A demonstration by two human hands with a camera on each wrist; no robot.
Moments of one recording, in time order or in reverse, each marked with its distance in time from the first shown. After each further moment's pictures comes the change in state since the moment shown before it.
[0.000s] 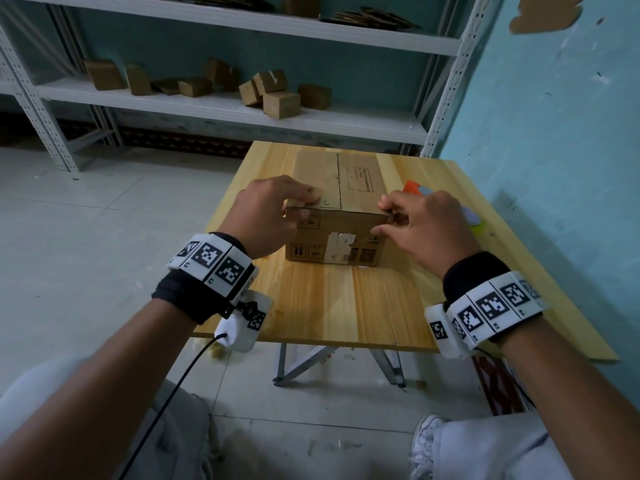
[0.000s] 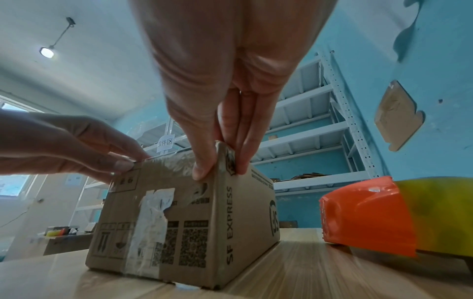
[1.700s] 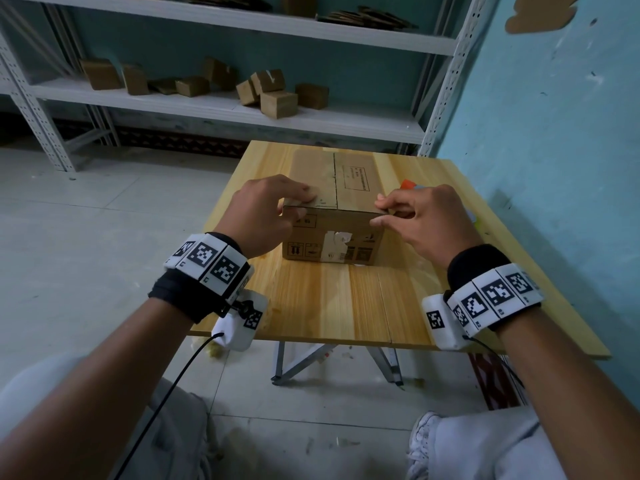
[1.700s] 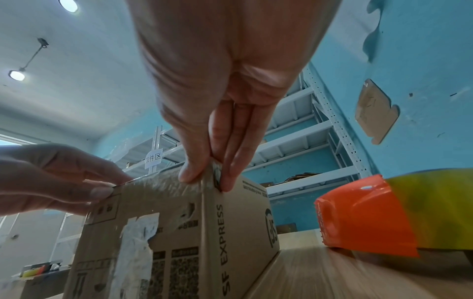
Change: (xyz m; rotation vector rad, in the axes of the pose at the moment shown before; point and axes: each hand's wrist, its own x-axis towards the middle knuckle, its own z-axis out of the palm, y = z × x) left_hand -0.002 0.004 0.000 -0.031 0.022 0.005; right_hand 0.003 0.009 -0.005 0.194 0.005 0.026
